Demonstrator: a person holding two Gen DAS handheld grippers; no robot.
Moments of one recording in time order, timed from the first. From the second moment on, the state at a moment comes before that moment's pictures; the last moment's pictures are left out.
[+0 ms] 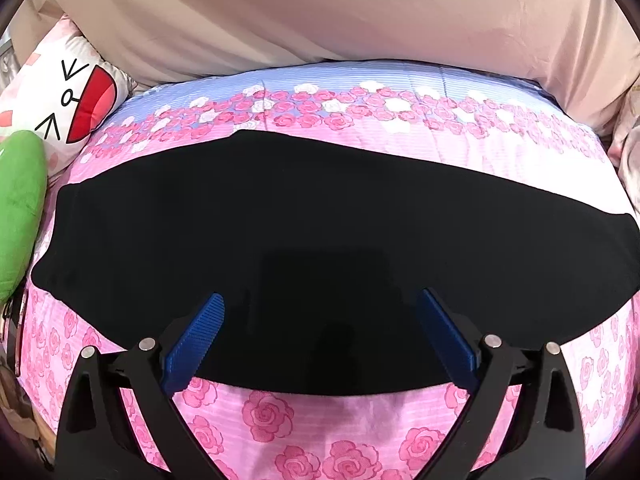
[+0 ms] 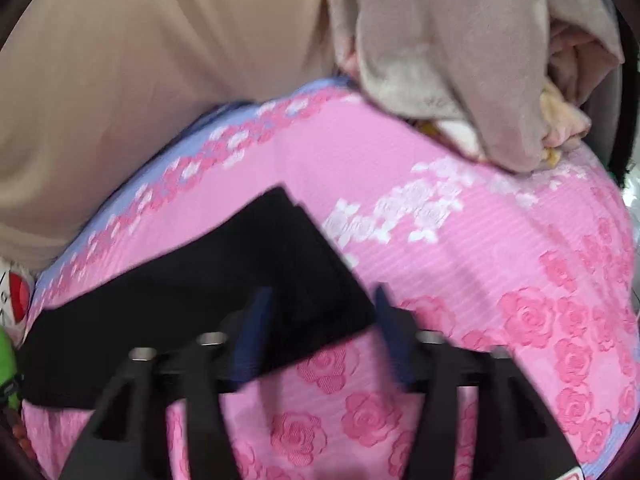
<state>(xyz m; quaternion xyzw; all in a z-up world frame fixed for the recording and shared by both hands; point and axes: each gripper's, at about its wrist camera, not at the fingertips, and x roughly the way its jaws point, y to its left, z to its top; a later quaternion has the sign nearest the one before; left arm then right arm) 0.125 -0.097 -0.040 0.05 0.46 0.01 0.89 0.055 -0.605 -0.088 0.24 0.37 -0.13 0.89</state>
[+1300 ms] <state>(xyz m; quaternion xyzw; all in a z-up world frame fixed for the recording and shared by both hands) 0.073 0.075 -0.049 0.01 0.44 0.13 0.89 0.178 -0.158 -0.072 0.07 0.45 0.28 0.85</state>
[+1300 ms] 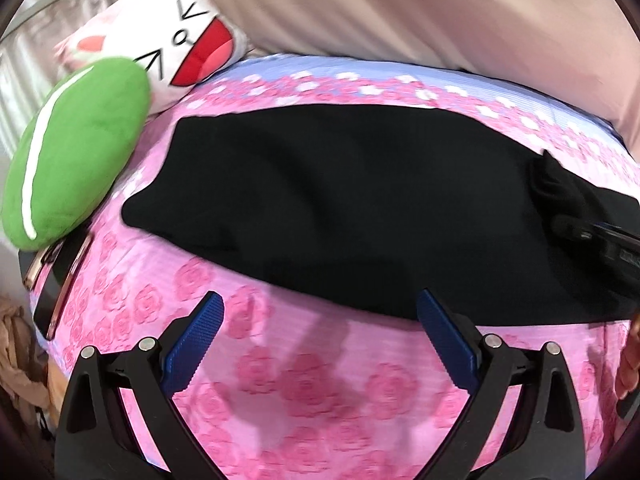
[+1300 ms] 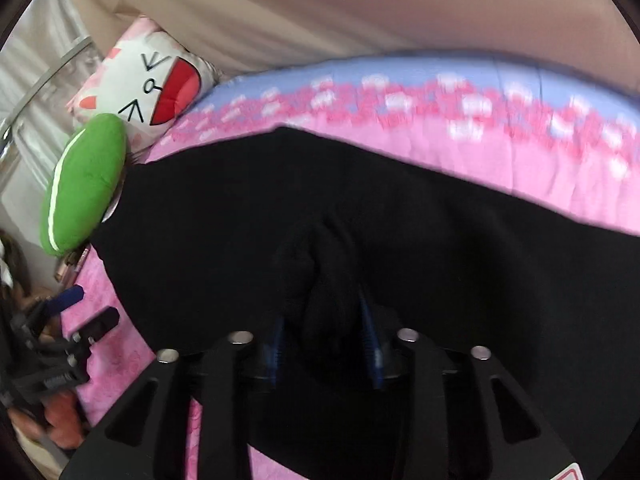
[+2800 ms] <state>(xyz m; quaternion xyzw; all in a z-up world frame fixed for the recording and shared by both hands) 0.081 -0.018 -0.058 0.03 0.47 0.09 0.88 0.007 -0.471 -0.048 0.15 0.35 -0.07 0.92</state>
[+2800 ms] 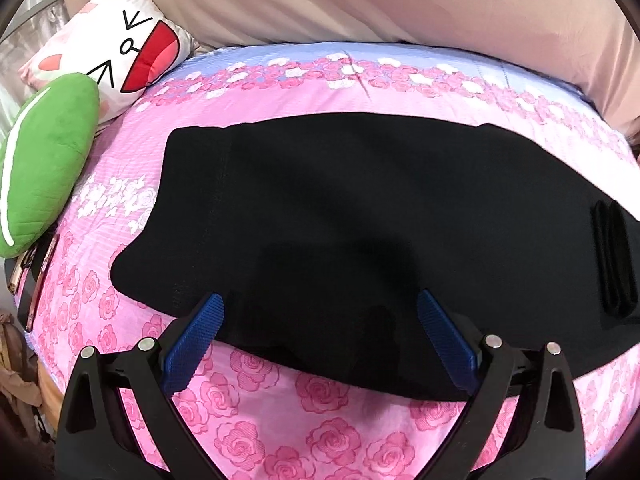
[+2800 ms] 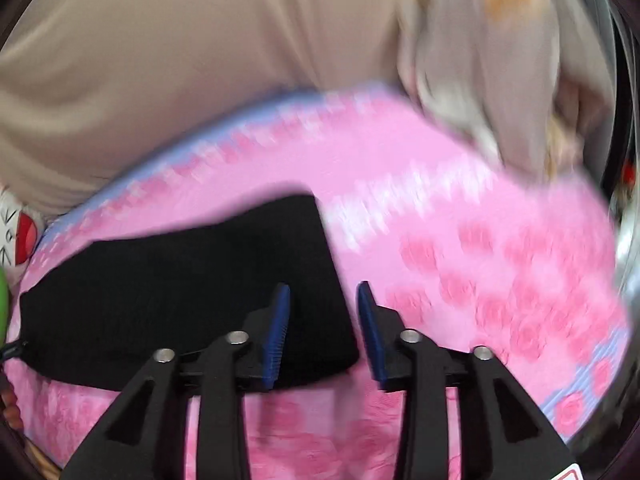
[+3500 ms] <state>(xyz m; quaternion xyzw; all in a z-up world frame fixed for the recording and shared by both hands) 0.064 0.079 -0.039 -0.09 0.45 0.14 0.88 0.098 -0.265 -0.065 0.02 0.42 0.17 0.89</state>
